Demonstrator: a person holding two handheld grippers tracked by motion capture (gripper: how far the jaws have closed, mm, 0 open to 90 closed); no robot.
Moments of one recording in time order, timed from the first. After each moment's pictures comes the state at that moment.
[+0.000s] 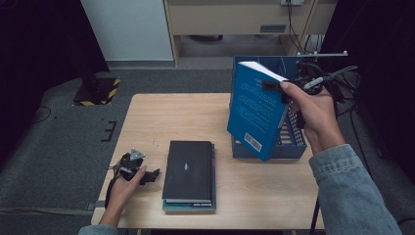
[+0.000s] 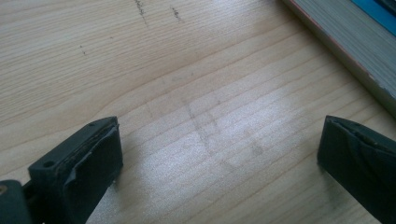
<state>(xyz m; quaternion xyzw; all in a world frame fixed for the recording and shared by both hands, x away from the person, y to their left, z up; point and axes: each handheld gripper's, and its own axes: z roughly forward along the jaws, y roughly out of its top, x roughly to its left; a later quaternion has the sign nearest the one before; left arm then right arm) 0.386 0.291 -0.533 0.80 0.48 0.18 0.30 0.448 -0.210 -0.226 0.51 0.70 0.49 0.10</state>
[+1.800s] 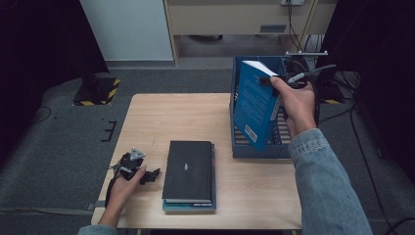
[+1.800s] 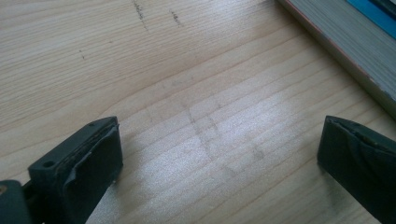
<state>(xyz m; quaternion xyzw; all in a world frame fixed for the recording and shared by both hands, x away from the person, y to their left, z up) 0.387 0.291 -0.534 0.80 0.48 0.19 0.31 0.500 -0.198 -0.258 0.58 0.67 0.45 0.14</state>
